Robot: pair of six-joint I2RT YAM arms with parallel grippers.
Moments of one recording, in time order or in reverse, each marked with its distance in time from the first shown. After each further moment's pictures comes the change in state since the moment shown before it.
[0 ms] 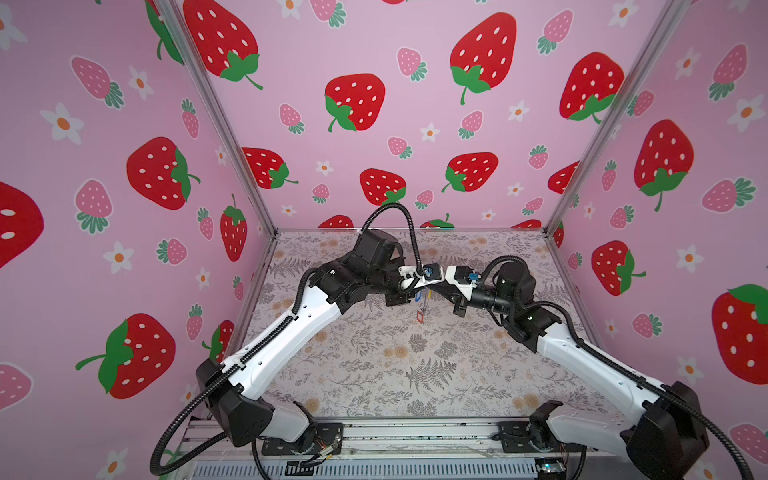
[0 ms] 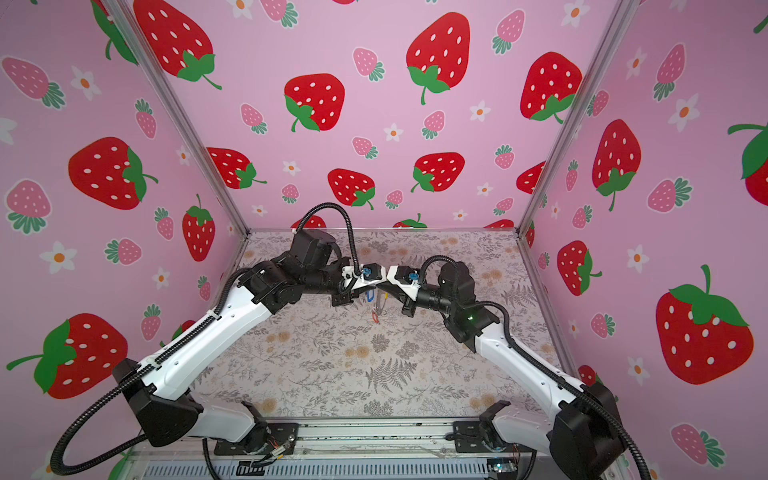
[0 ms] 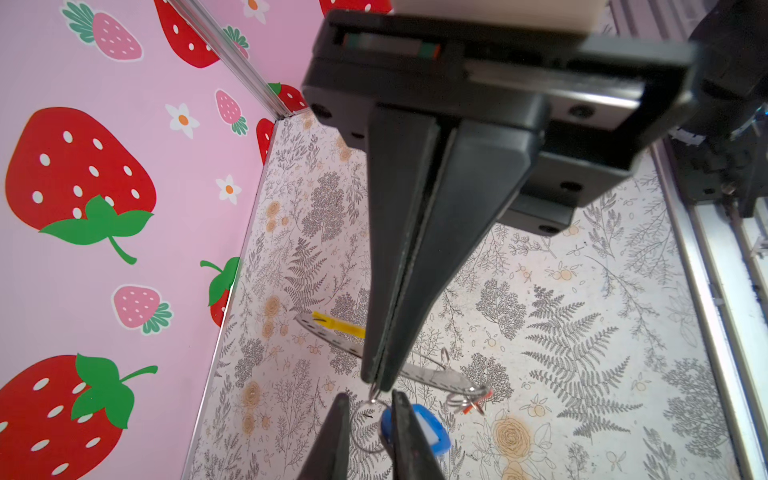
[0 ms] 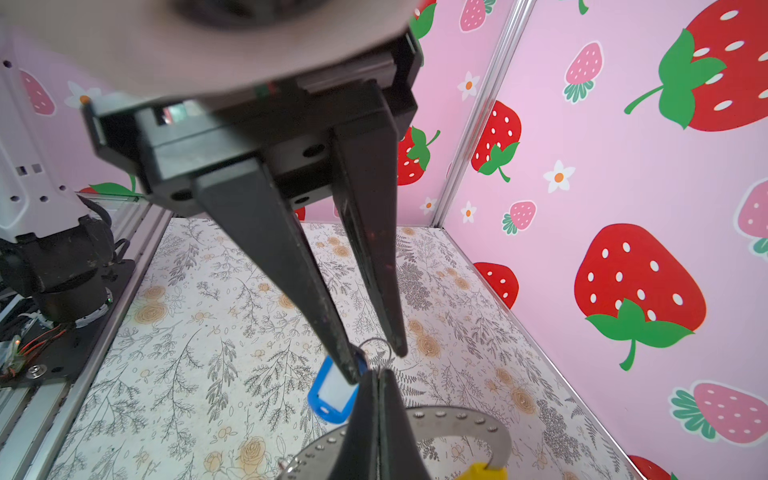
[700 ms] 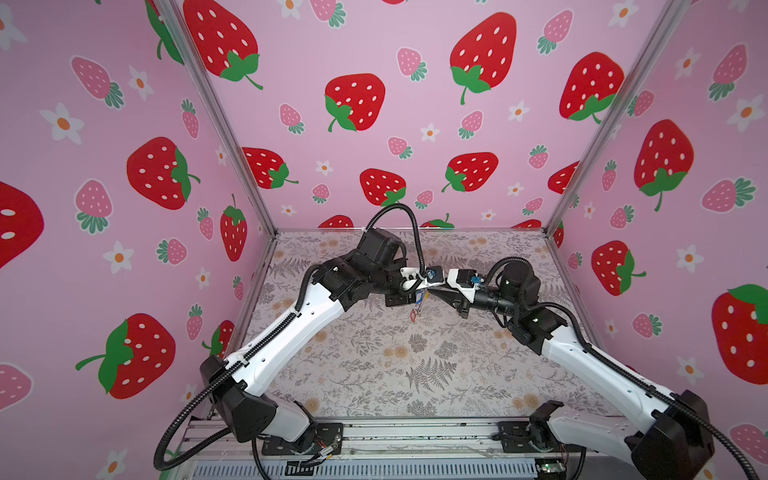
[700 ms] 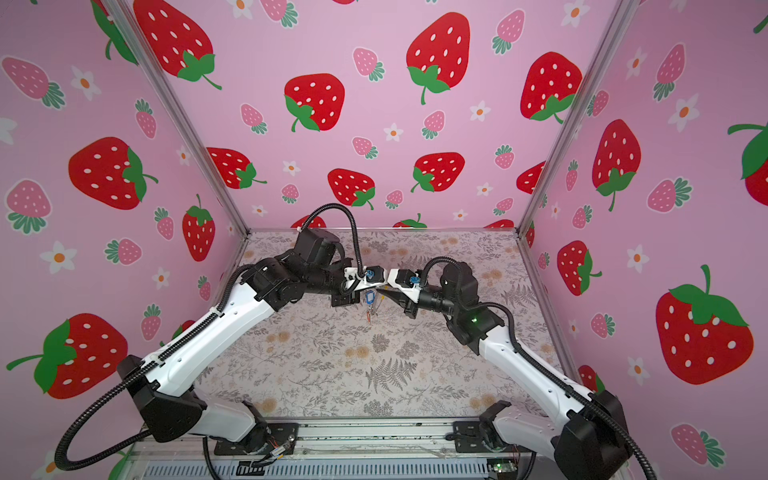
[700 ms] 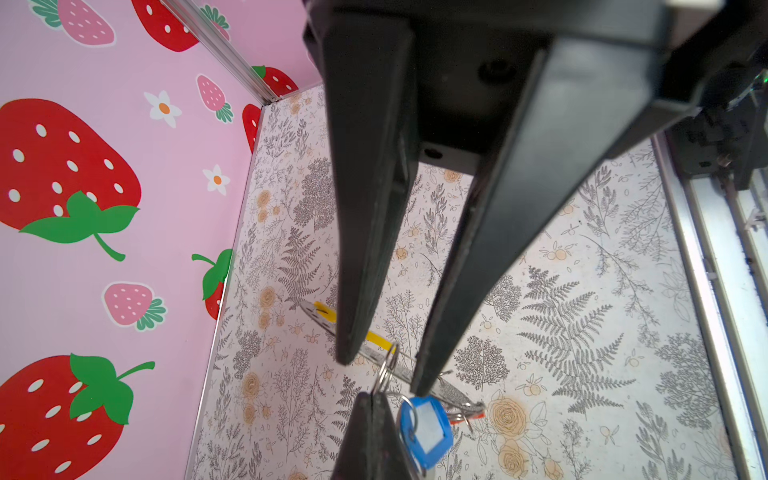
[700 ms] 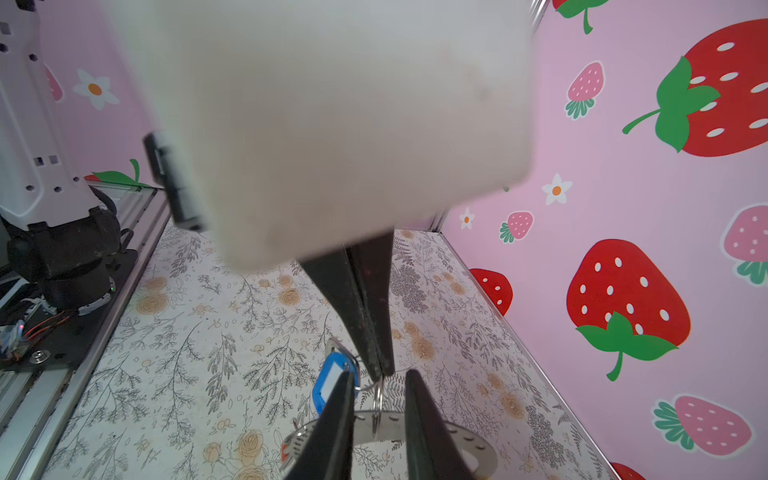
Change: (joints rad) left arm -0.030 0.038 0.063 -0.079 -0.048 0.045; right arm 0.002 -0.030 0.019 -0.055 -0.010 -0.043
